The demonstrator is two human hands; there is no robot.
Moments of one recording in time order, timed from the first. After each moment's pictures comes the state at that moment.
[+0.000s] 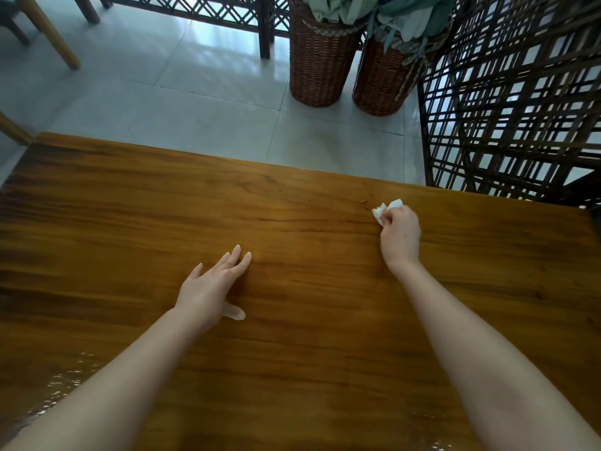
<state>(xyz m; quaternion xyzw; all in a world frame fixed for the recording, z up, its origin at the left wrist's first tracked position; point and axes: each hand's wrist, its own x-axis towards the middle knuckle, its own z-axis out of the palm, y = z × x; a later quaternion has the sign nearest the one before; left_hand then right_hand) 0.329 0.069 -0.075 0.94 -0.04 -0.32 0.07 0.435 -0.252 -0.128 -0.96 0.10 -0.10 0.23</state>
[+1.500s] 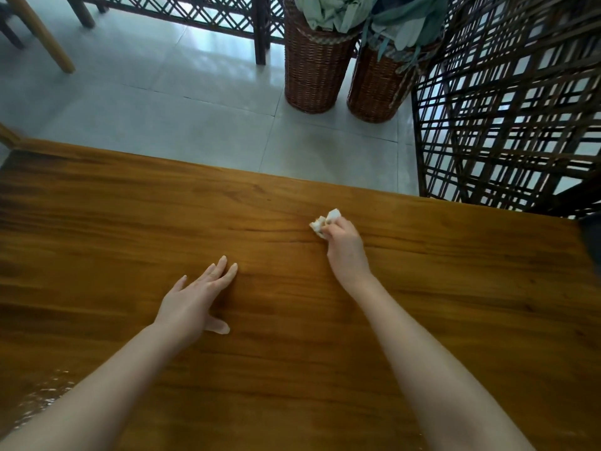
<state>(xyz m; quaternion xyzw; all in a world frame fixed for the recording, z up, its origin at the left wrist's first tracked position) 0.331 0.068 -0.074 0.94 -0.04 -0.32 0.07 0.420 -0.190 -0.123 -0.95 -0.08 -0.06 0.28</state>
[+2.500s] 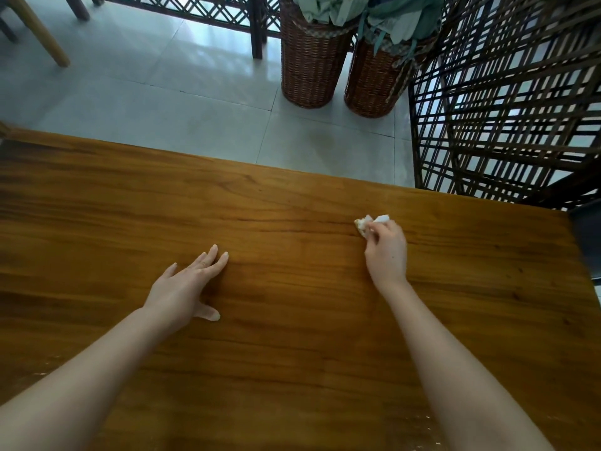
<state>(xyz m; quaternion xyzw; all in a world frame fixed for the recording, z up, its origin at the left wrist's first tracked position) 0.329 0.070 -0.077 0.95 -0.04 -0.30 0.07 0.398 -0.265 -0.118 -0.96 0.05 -0.09 0.25</state>
